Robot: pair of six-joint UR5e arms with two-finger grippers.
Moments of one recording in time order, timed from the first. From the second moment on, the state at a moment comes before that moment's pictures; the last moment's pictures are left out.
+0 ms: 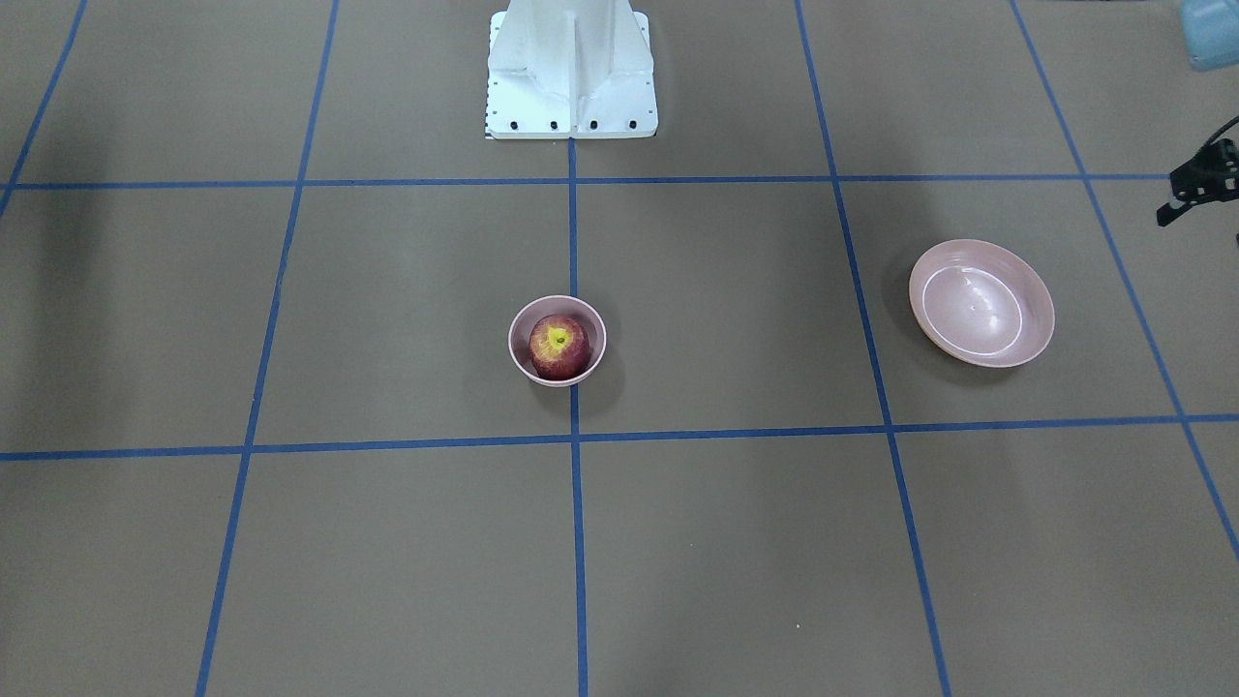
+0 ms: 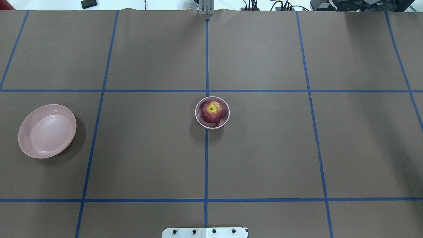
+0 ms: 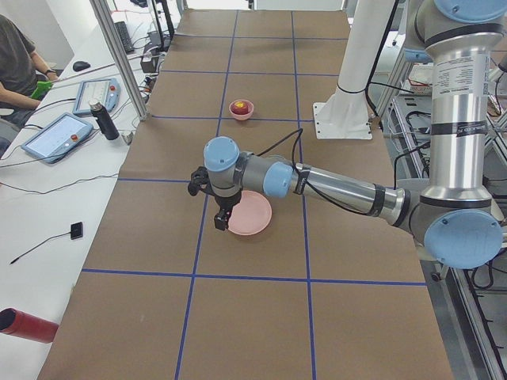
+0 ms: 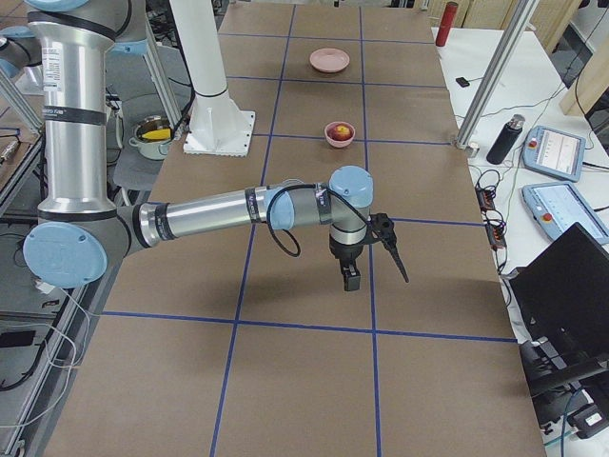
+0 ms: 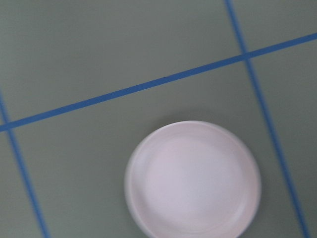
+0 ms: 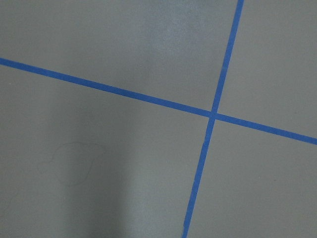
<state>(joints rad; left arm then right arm) -1.44 -1.50 -1.84 -1.58 -2.46 0.08 1.46 -1.61 1.84 -1.63 2.28 -0.06</state>
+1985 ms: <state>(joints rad) -1.52 -1.45 -1.82 -1.58 -2.38 0.10 1.46 -1.61 1.78 -1.62 2.28 -0.07</state>
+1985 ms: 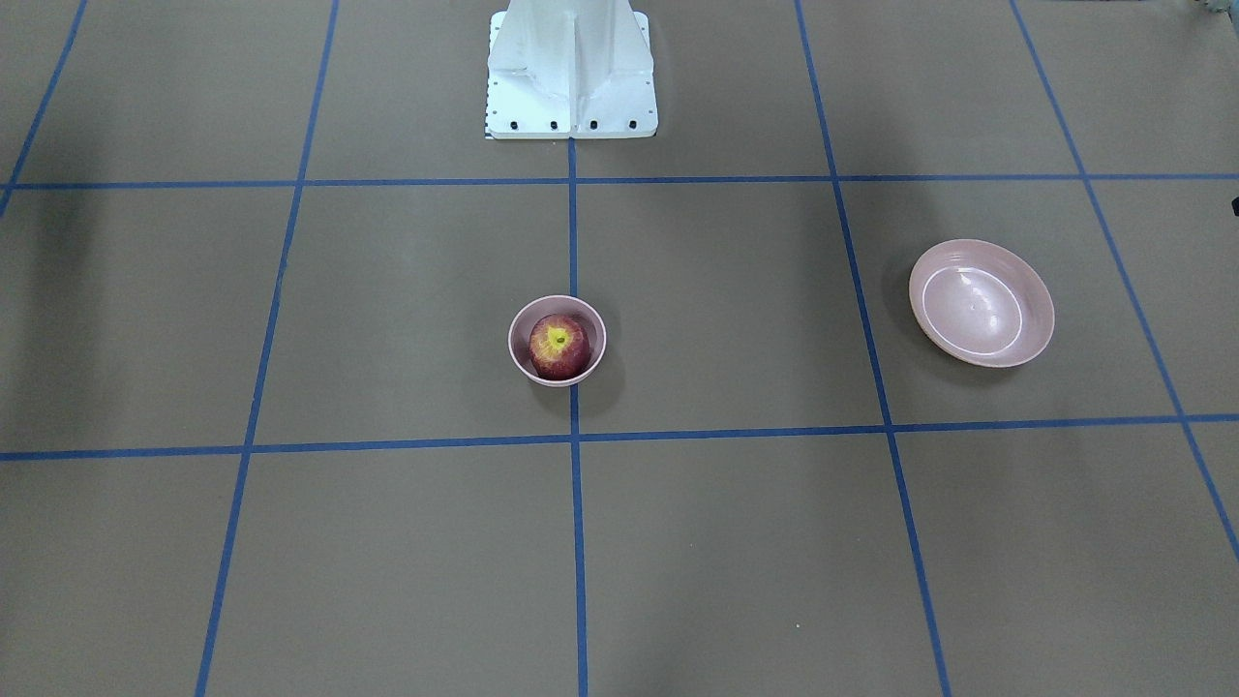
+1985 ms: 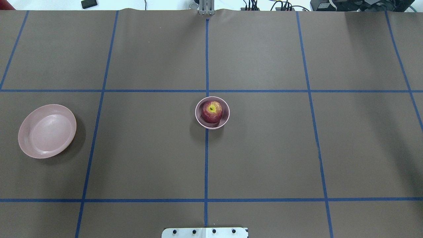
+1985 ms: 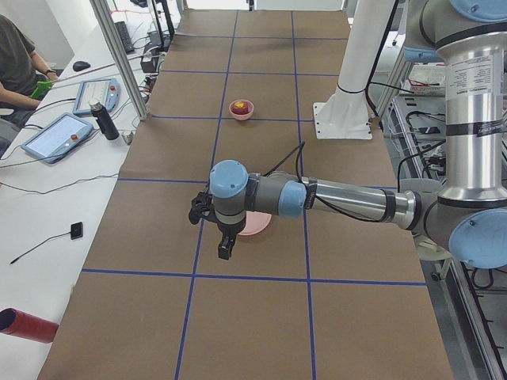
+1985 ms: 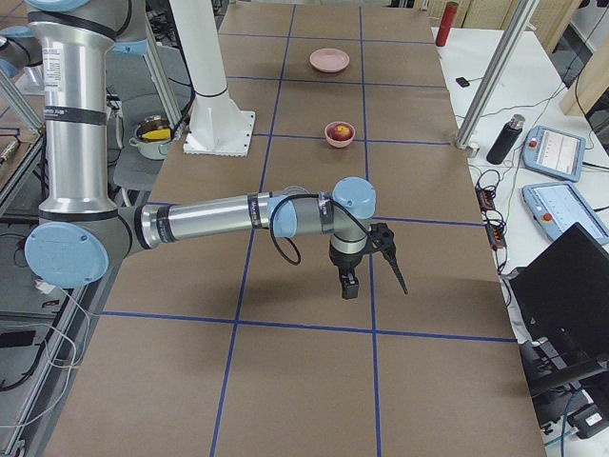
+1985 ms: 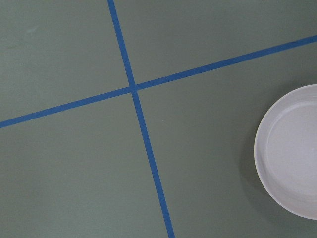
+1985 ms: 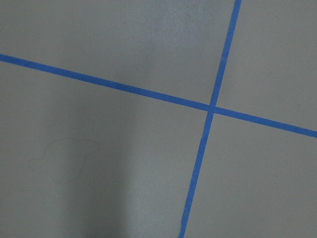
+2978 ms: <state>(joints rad) -1.54 -1.45 -1.83 -1.58 -2.39 0.08 1.46 -1.61 1.77 -1.63 2.29 -0.06</state>
